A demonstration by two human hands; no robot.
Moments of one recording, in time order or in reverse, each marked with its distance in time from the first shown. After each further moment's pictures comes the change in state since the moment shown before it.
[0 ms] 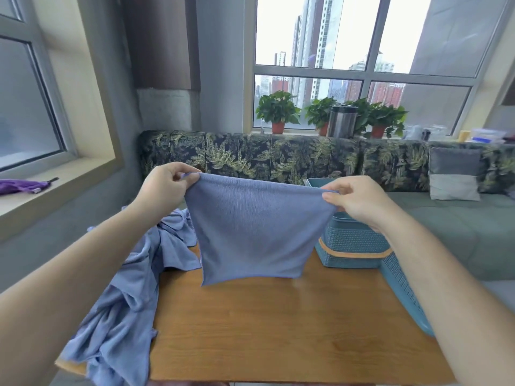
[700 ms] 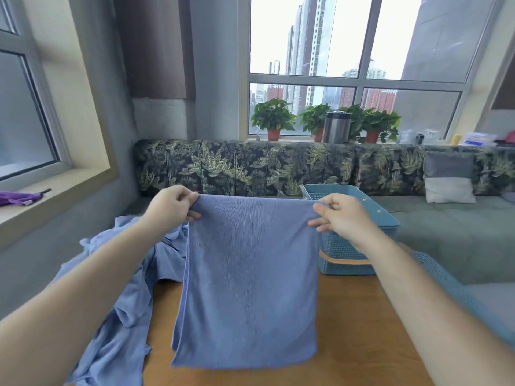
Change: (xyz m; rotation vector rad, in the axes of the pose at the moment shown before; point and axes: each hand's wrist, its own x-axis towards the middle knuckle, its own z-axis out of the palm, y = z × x) left_hand 0.011 -0.026 0.029 -0.130 -0.151 -0.250; right_hand 0.009 0.031 0.033 0.269 0.025 0.093
